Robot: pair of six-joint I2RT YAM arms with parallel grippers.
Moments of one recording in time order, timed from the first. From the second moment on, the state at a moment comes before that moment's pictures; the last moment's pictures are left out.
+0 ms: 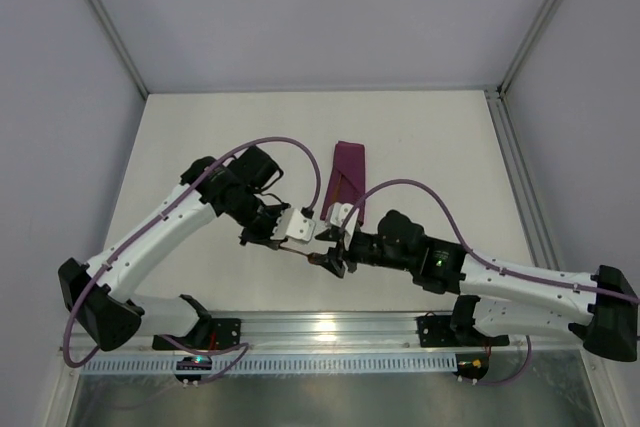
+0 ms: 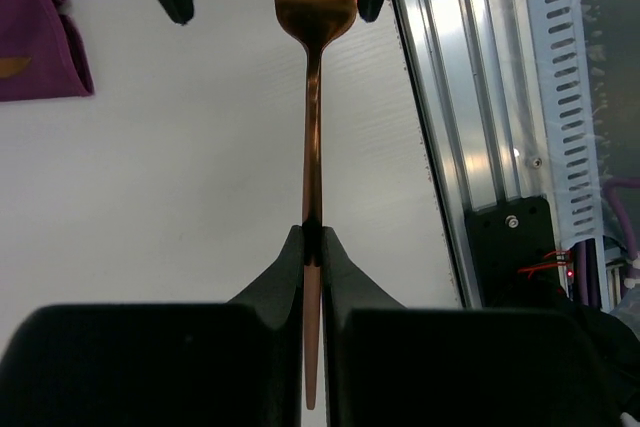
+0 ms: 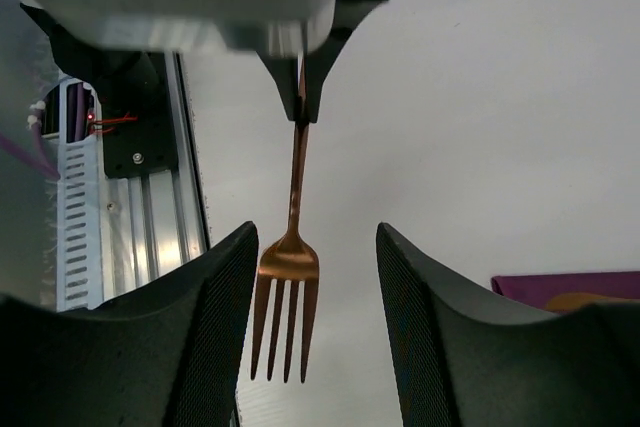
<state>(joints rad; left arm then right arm) -0.70 1.30 1.32 -1.33 0.54 1.11 1.11 0.98 0.72 0.03 -0.17 -0.08</state>
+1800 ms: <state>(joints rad) -0.73 1.36 1.22 -0.68 0.23 0.45 0.89 1.15 0.52 0.06 0.34 0.51</state>
